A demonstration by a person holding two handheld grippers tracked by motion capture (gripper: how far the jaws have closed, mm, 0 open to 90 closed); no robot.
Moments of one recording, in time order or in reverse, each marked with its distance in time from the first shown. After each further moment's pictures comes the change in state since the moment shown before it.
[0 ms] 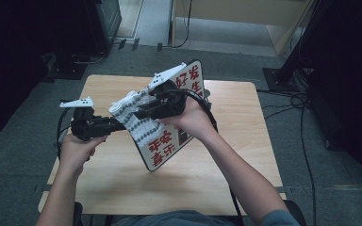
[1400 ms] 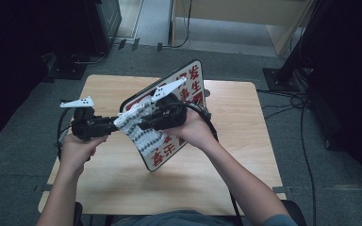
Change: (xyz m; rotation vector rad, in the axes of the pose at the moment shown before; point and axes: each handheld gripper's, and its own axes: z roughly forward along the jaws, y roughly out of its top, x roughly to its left) left arm -0.001 0.000 0.001 -0.008 -0.001 -0.004; right arm -0.001 -0.032 0.015 0.022 0.009 0.000
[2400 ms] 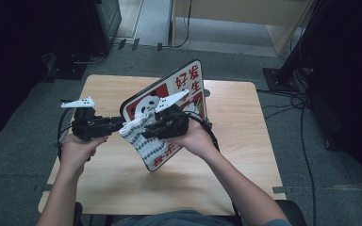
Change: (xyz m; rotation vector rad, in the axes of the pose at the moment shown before) left arm -0.001 0.000 0.001 0.011 0.004 0.008; right arm -0.002 -0.032 0.012 0.001 0.014 0.033
